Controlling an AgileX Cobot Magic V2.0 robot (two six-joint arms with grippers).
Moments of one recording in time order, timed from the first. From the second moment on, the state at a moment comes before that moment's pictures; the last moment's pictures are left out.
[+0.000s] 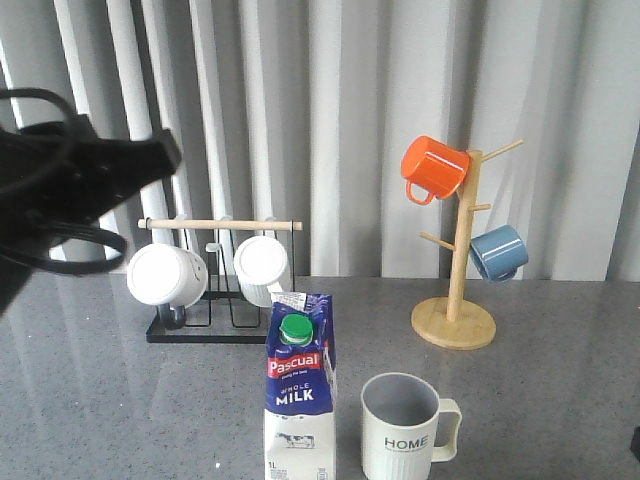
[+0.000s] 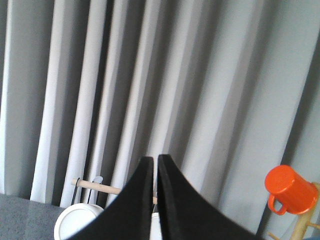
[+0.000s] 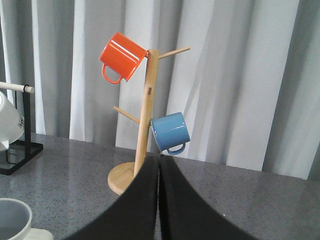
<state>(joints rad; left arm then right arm) -0.90 1.23 -1.23 -1.43 -0.96 1.26 0.02 0.83 -0.47 -0.13 -0.32 -0.01</state>
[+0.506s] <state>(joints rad) -0.90 1.00 -1.23 -1.36 -0.58 1.09 0.02 0.83 -0.47 -0.13 -0.32 -0.01</state>
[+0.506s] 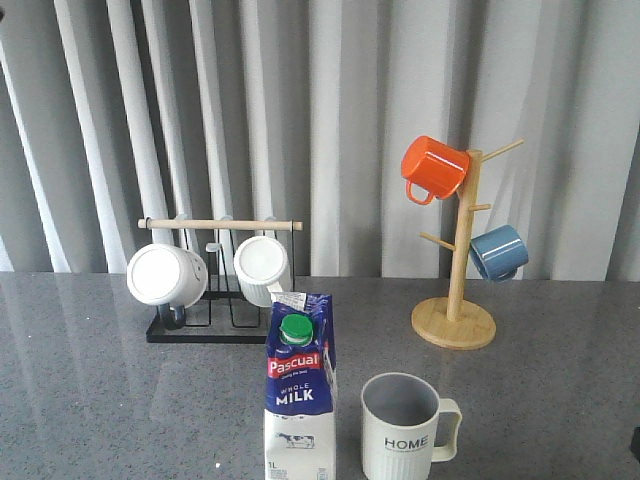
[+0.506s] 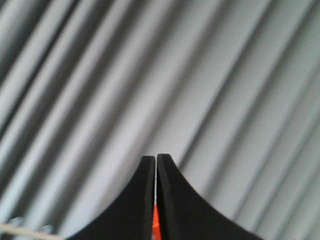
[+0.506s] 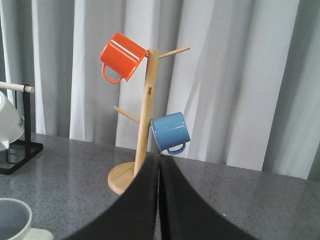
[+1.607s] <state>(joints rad) -0.24 0.39 -0.20 -0.17 -0.07 0.14 0.02 0.83 -0.47 -0.13 -0.32 -0.01</state>
